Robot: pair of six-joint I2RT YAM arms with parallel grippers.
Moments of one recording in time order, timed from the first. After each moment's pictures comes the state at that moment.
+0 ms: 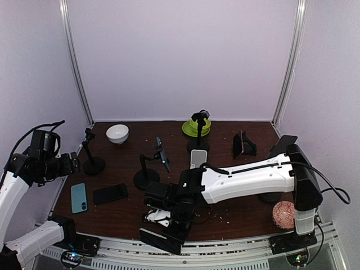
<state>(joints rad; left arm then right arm) -0.14 0.69 0.81 -0.94 -0.26 -0.41 1.38 2.04 1.67 -1.00 -0.31 0.23</state>
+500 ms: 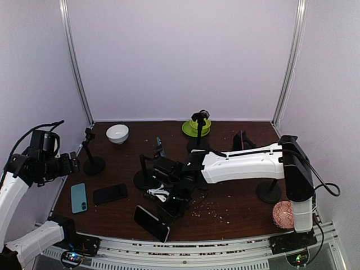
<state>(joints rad) -0.13 0.69 0.81 -0.94 -0.26 -0.41 1.22 2.08 1.66 -0.82 -0.54 0.43</state>
